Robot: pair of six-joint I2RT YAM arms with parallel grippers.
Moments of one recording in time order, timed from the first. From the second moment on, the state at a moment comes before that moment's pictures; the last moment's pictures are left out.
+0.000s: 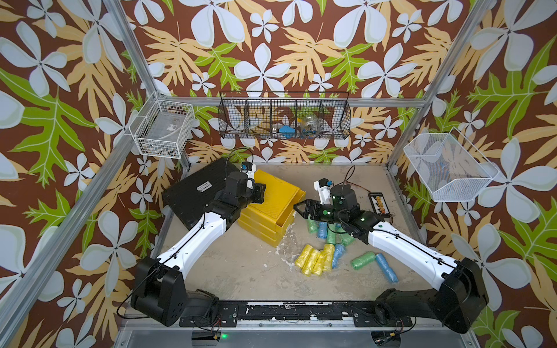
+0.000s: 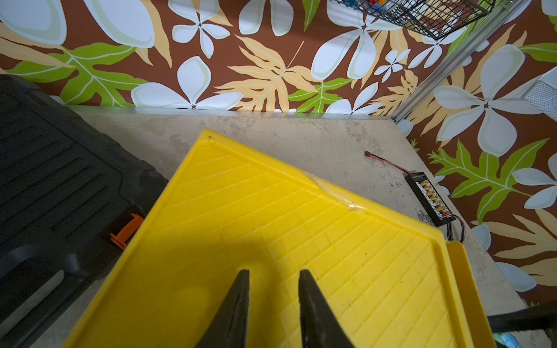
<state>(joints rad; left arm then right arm) -0.38 1.38 1.07 -0.17 0.09 -0.33 0.58 1.35 1.00 -0.17 -0.32 0.70</state>
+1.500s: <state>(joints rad) -0.38 1.39 1.06 -0.13 0.13 -0.33 0.53 1.20 0.76 -0.14 -0.25 0.77</state>
